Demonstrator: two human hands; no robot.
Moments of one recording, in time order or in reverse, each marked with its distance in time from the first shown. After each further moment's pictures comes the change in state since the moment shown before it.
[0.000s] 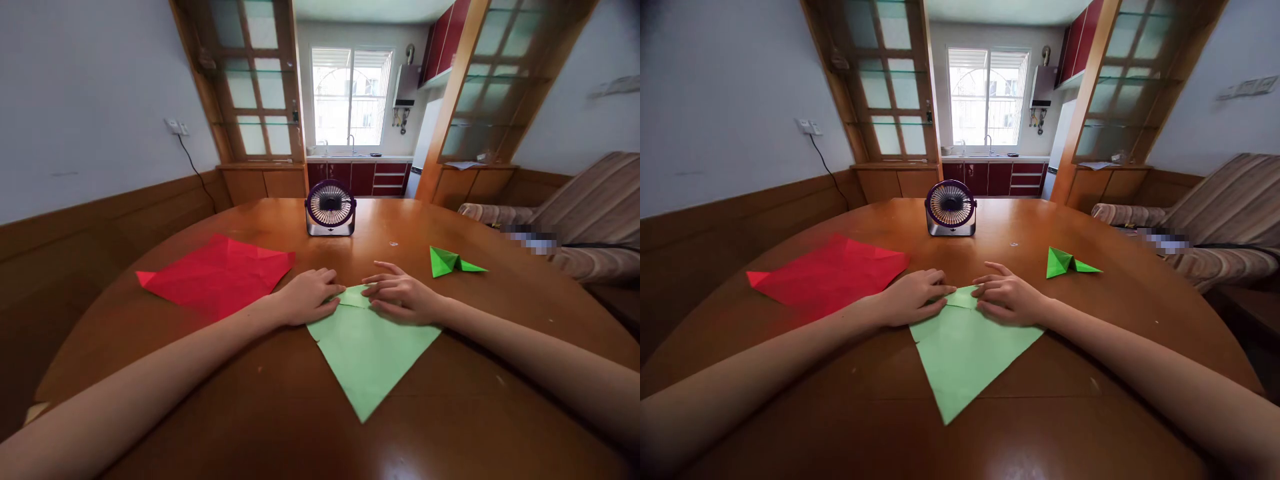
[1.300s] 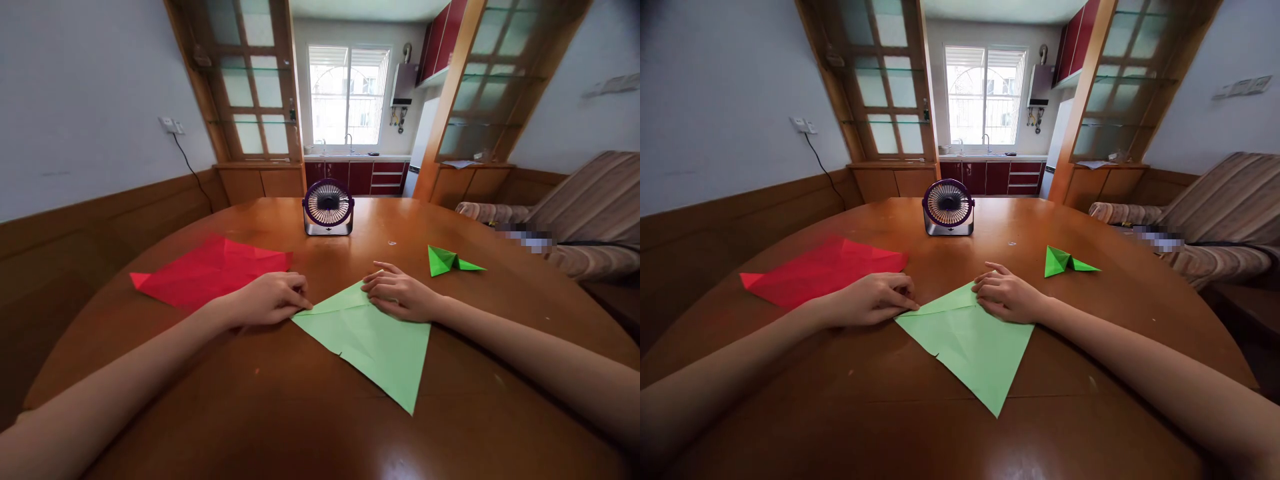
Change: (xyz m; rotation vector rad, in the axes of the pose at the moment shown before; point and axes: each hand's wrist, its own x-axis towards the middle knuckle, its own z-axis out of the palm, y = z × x) left_hand -0.049 -0.023 -0.030 -0.236 -0.034 0.050; right_hand -0.004 0.007 0.003 -0.073 -0.005 0.017
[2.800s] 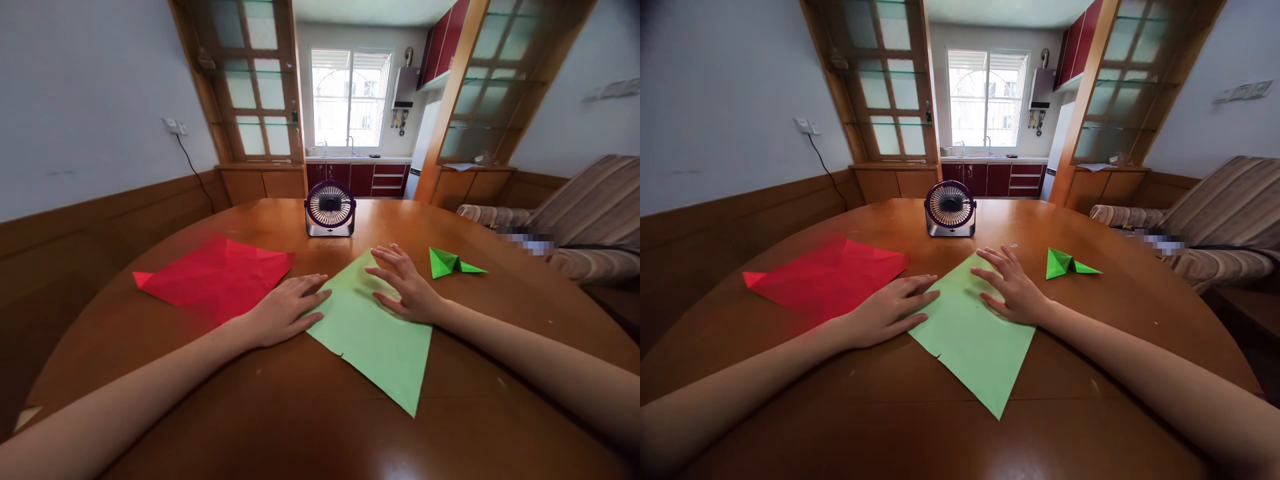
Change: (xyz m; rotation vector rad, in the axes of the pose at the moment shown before) left_hand 0.002 0.013 0.038 0.125 0.158 -0.078; right_hand -0.001 -0.001 0.001 -0.229 0.228 0.075
